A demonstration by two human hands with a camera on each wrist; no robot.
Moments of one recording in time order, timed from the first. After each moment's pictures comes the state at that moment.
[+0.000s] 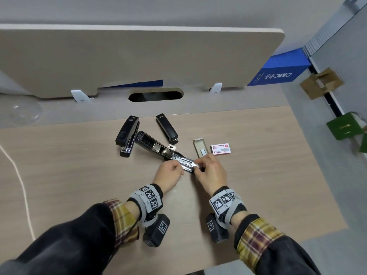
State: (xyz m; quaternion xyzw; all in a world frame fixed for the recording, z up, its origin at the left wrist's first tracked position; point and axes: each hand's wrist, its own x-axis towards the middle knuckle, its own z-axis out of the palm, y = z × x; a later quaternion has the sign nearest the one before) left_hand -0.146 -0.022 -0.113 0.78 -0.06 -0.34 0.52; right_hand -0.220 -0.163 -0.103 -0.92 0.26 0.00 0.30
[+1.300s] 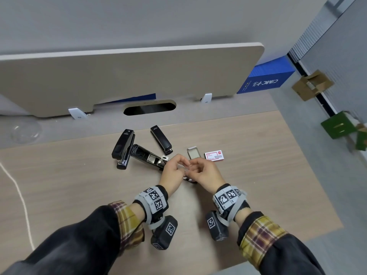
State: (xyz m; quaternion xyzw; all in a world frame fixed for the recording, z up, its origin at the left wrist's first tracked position) left_hand -0.141 -0.056 -0.077 0.73 -0.09 -0.30 0.61; right_hand -0.207 -0.177 -0.068 -0.77 0.24 0.04 0.59
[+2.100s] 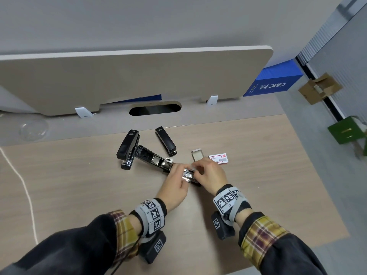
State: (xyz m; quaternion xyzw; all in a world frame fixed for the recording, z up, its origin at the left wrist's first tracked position) left_hand -0.158 -0.028 -0.091 0.80 -0.25 -0.25 0.49; right_hand -0.197 -0.182 -0.069 -0.92 0.20 0.07 0.32
